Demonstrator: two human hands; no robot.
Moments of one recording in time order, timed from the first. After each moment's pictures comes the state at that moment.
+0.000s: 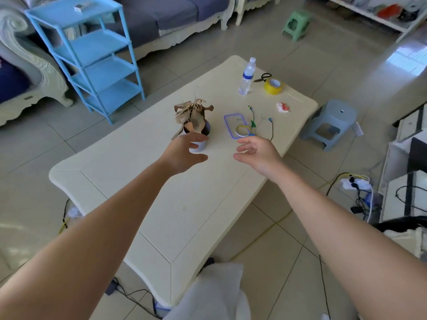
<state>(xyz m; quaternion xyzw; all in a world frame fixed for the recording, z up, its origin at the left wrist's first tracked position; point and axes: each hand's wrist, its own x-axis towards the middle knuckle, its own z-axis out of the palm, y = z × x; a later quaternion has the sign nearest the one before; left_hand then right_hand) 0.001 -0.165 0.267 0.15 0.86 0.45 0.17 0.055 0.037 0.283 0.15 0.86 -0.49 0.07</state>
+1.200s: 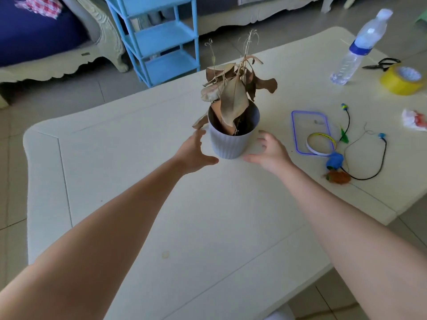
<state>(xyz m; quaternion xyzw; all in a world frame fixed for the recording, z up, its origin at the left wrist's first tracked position) -0.179 -0.114 -0.039 -0.09 0.89 0.43 0.14 -0.213 0.093 -0.057 0.06 0.86 -0.48 0.16</state>
